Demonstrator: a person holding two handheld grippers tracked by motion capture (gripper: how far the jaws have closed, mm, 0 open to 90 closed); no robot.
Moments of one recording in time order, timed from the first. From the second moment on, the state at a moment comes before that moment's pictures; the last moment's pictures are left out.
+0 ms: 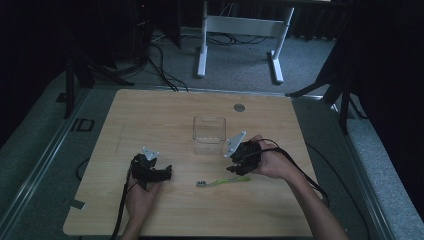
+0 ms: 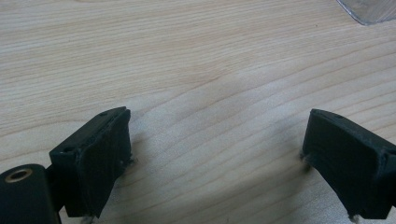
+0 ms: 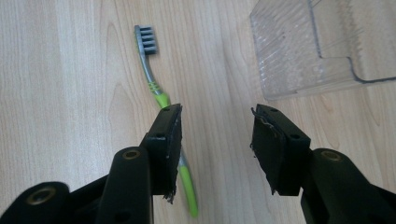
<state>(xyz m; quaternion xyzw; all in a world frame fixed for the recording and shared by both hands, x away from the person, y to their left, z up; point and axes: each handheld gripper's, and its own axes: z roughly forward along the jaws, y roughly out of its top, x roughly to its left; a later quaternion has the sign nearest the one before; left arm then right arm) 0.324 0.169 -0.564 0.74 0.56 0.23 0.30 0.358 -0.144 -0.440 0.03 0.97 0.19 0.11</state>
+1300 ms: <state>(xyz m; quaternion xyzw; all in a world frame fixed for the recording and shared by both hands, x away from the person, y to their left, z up) 0.324 0.169 -0.564 0.74 0.56 0.23 0.30 0.357 -0.121 -0.471 0.00 0.99 0.14 0.07</state>
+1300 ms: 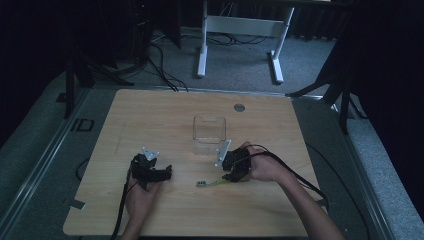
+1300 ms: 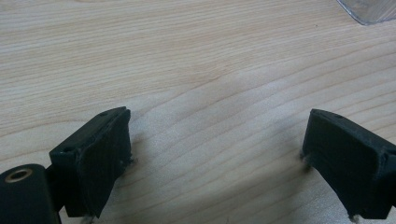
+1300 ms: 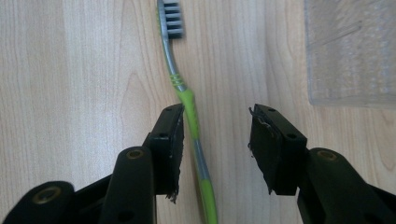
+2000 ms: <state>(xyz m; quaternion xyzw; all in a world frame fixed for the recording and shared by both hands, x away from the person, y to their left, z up) 0.324 0.169 -0.564 0.74 0.56 0.23 0.30 0.358 -0.115 -0.487 -0.02 0.99 0.10 0.05</state>
